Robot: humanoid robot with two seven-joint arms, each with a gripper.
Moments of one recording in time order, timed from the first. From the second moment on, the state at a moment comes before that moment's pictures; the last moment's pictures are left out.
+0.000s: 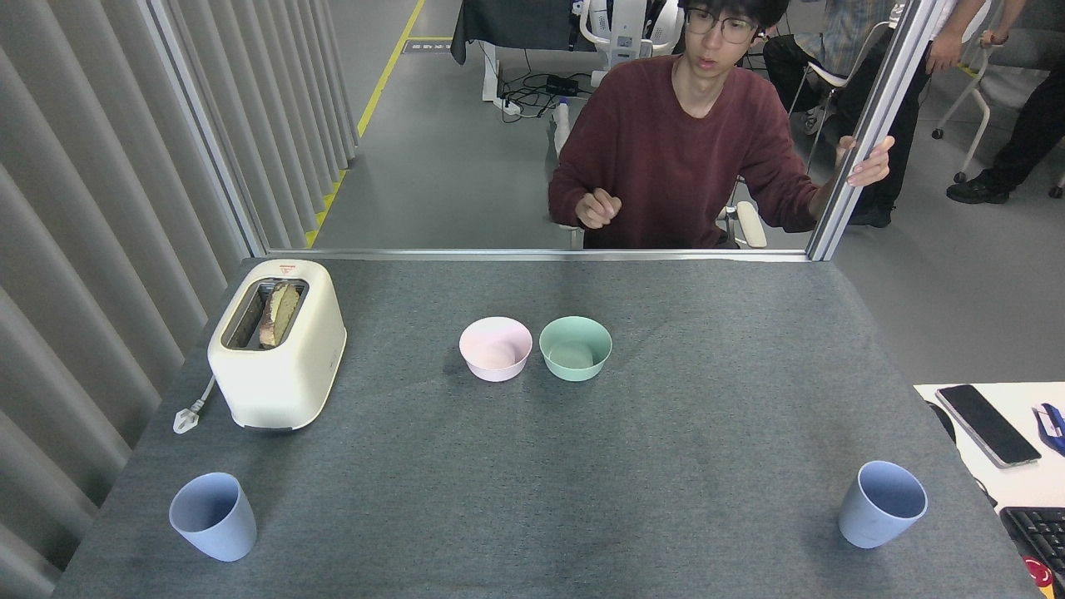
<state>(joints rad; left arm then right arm) 0.48 0.11 -0.01 -1.62 -1.37 -0.02 0.55 0.50 0.04 -0.31 -1.65 1.38 -0.24 -0.33</state>
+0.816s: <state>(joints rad) 0.16 0.11 0.03 -1.22 -1.27 0.08 0.51 0.50 0.04 -0.31 -1.66 1.40 -0.24 -0.34</state>
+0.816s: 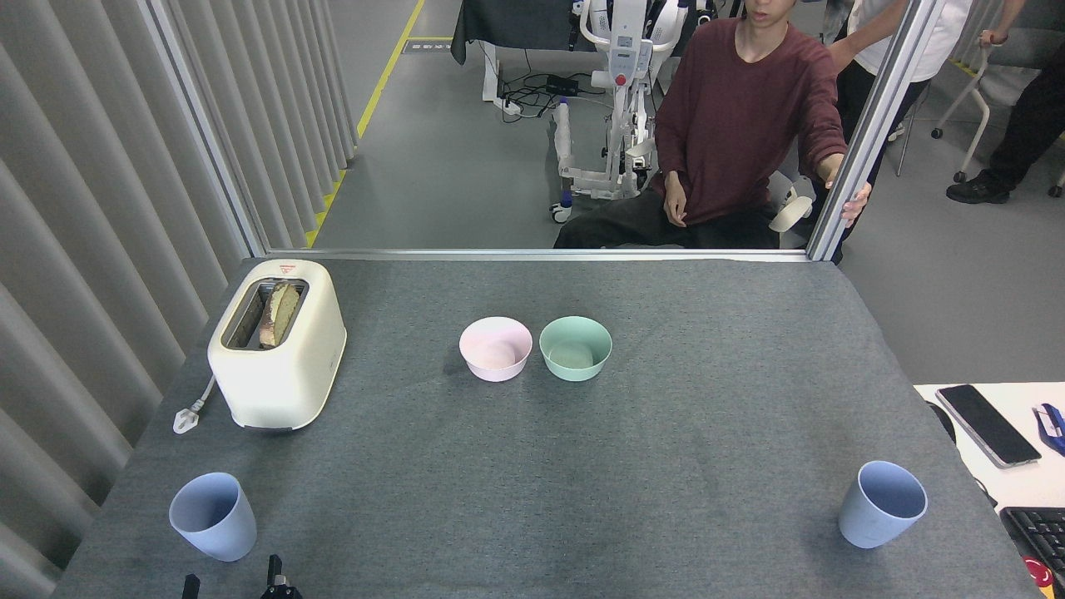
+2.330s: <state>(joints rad) -0.03 0.00 -0.40 -1.23 -1.49 -0.04 0.51 0.48 0.04 -0.31 -1.66 1.42 -0.24 -0.34</state>
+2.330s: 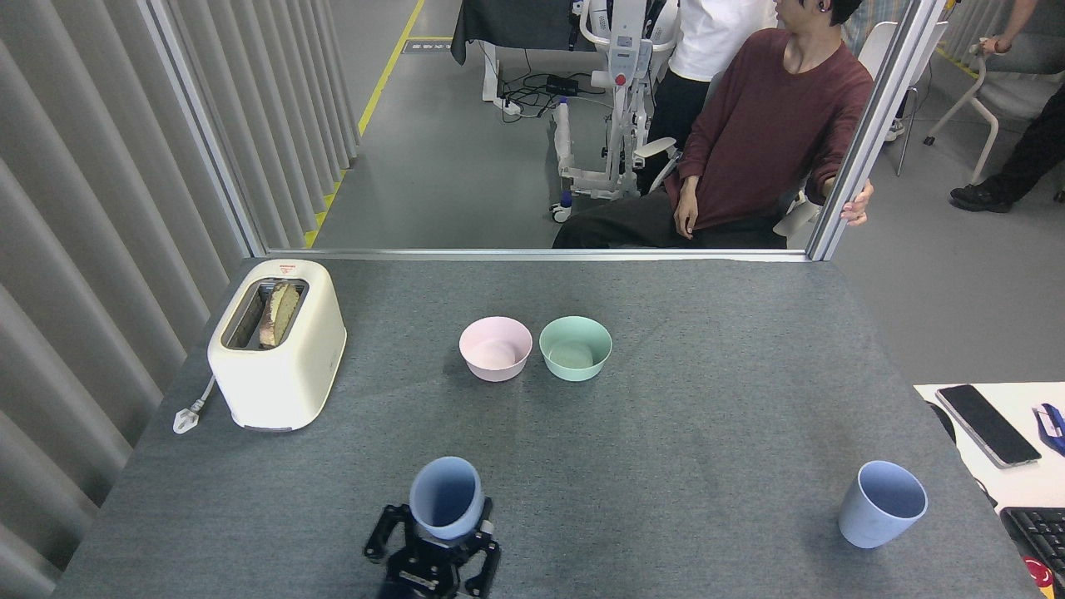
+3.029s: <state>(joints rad) -0.10 -0.10 -0.49 -1.05 -1.57 -0.06 0.54 0.48 0.05 -0.31 -1.66 1.42 -0.24 -0.34</state>
